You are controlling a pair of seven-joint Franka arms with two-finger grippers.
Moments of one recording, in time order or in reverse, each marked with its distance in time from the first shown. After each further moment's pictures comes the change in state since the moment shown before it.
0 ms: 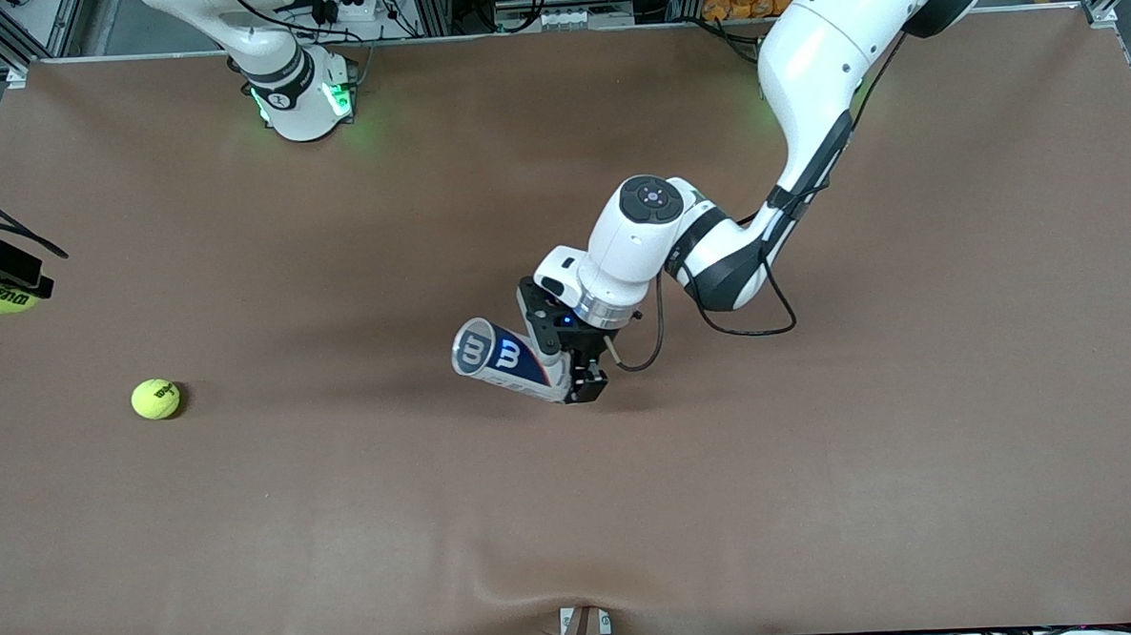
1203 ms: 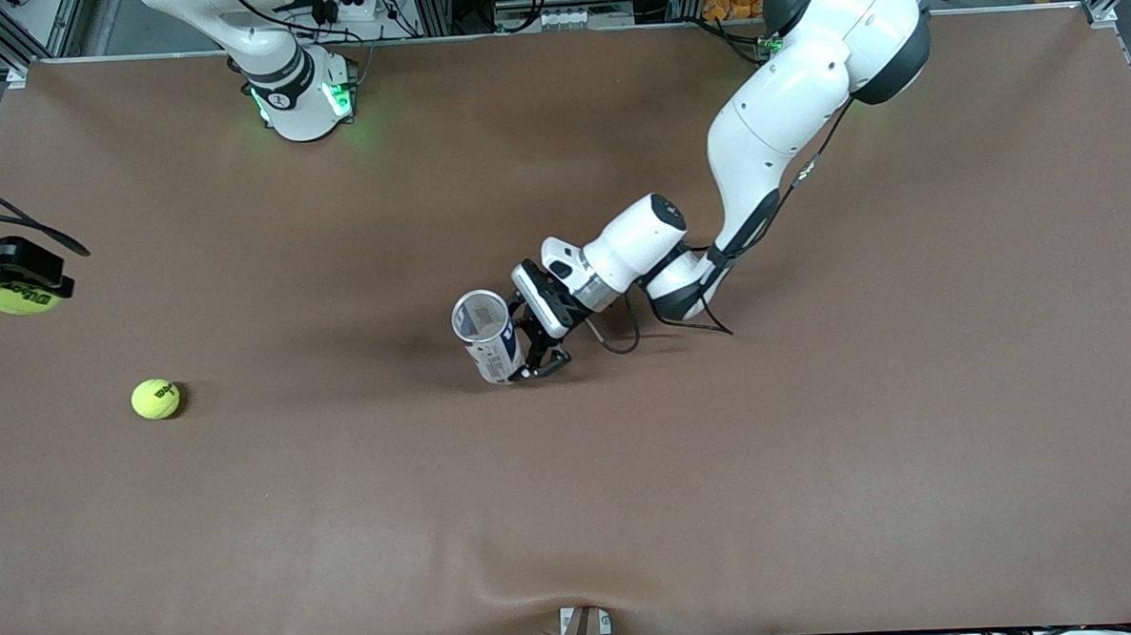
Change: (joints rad) left arm -0.070 0.275 0.004 -0.113 -0.013 0.814 -0.252; right arm 0.034 0.001 0.022 0.000 0.014 0.000 0.046
